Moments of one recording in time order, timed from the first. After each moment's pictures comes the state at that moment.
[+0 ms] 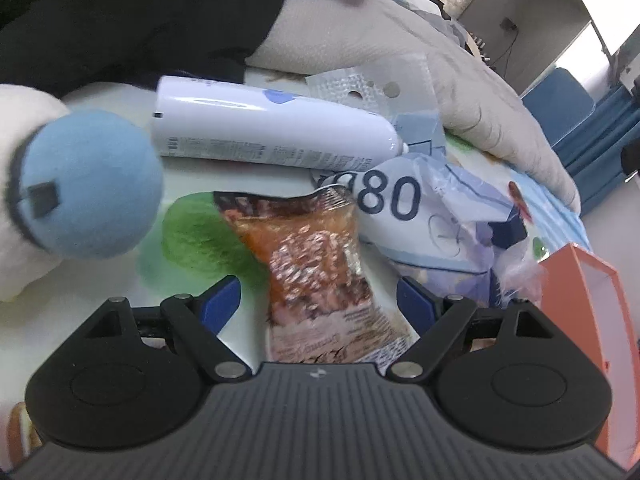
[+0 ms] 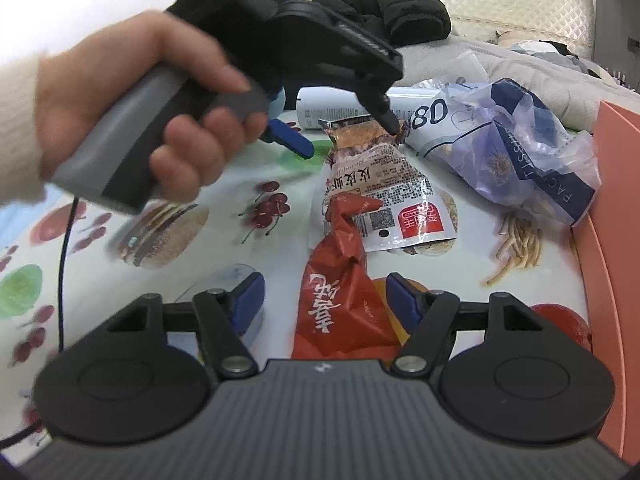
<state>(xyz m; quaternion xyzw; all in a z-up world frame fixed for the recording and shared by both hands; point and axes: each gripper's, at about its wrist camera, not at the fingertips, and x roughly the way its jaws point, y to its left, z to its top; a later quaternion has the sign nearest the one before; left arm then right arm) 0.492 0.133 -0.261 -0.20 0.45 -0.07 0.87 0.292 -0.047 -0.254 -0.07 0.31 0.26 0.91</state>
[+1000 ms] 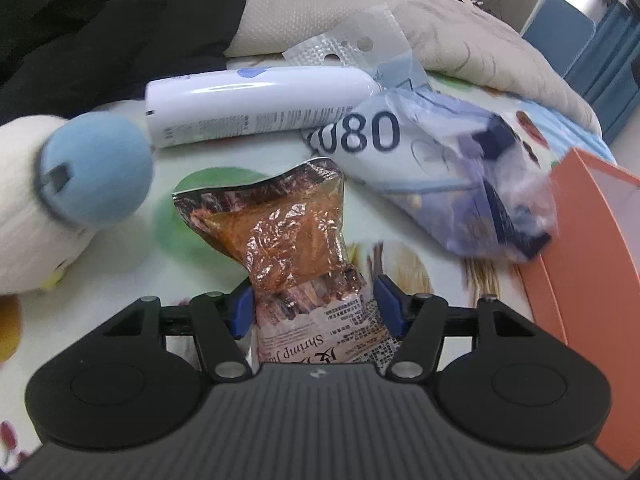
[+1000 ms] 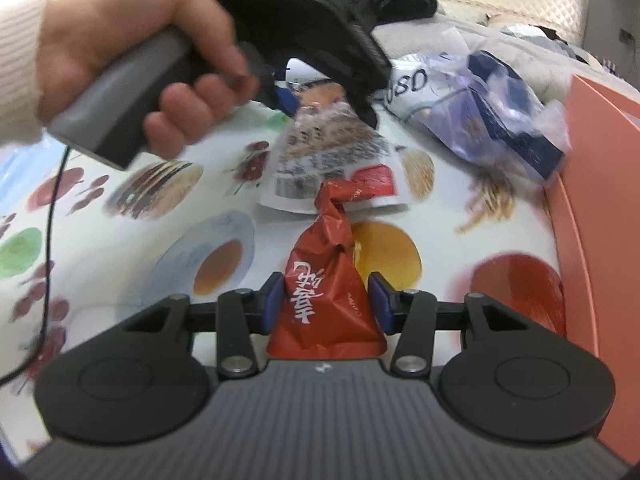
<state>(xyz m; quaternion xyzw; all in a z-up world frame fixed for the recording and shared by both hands) 0.450 0.098 -0.248 -0.07 0.48 -0.06 0.87 0.262 -0.067 -0.254 -0.09 0.34 0.23 0.91</state>
